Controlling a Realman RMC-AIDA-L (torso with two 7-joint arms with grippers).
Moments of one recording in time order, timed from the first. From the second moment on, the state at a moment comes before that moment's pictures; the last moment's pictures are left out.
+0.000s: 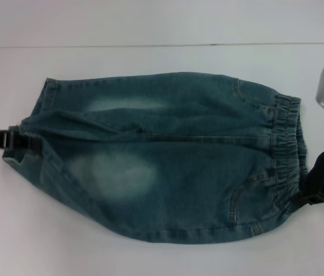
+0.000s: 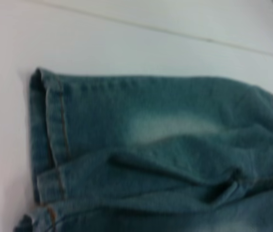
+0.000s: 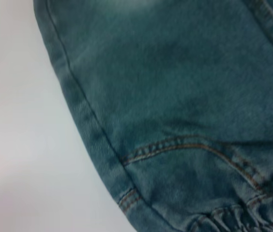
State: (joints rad) left arm -0.59 -2.01 0.53 0.91 2.49 1.57 -2.23; right arm 0.78 2.05 -0.87 -0.89 -2.79 -1.76 1.92
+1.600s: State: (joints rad) left arm -0.64 -2.06 0.61 0.70 2.29 0.81 -2.08; right arm 0.59 2.08 -0.54 -0.52 -1.87 -1.06 1.55
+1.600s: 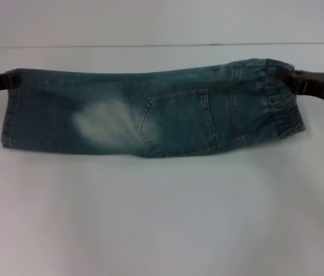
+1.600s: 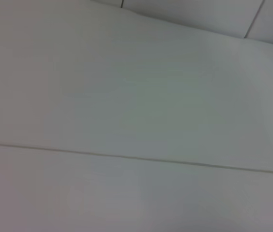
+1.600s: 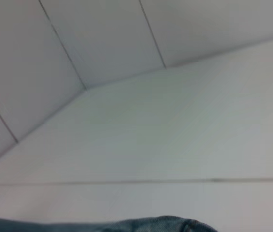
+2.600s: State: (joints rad) left arm -0.67 -2.09 0.66 0.65 2.28 0.66 -2.01; right arm 0.68 2.07 -0.60 -0.44 -1.85 -0.84 1.35
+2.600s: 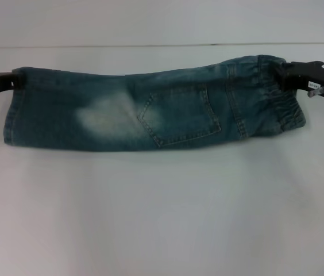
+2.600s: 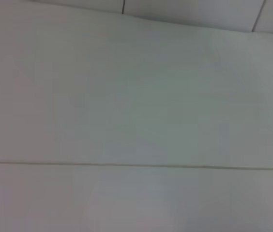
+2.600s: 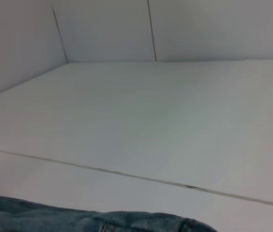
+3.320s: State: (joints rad) left arm -0.68 -2.11 0.65 0.62 2.19 0.53 -1.96; right arm 0.71 2.06 -0.64 -0.42 -1.85 -0.74 1.41
